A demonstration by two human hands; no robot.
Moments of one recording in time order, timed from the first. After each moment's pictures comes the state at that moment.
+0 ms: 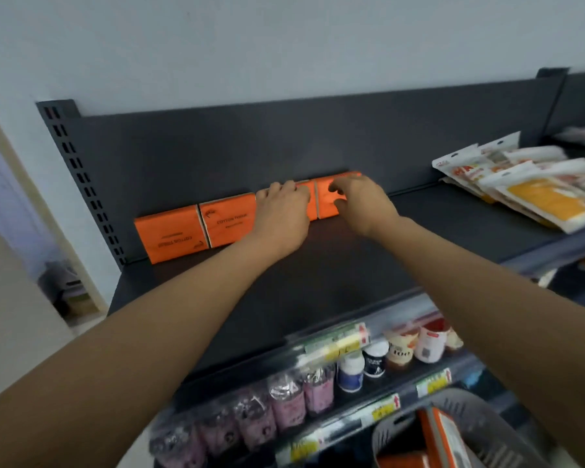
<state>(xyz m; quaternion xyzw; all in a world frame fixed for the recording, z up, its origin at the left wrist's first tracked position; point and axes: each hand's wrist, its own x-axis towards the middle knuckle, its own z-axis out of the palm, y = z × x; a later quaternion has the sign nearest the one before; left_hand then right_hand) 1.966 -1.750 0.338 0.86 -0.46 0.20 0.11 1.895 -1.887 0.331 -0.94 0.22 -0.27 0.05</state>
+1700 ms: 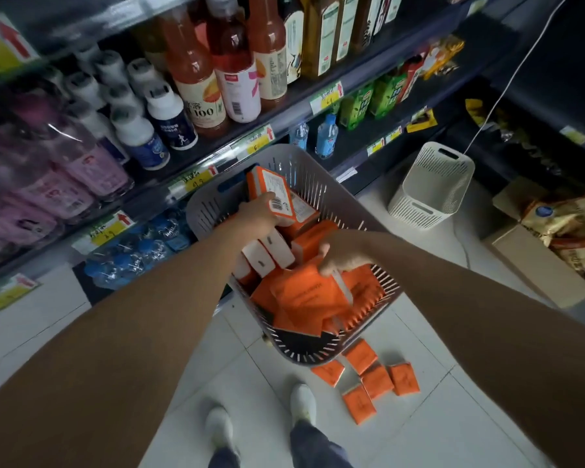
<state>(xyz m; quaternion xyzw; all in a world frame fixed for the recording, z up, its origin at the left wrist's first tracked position) 1.699 -1.824 -0.017 0.82 -0.34 -0.43 0.17 1.528 -1.867 0.034 -0.78 0.40 0.30 0.39</state>
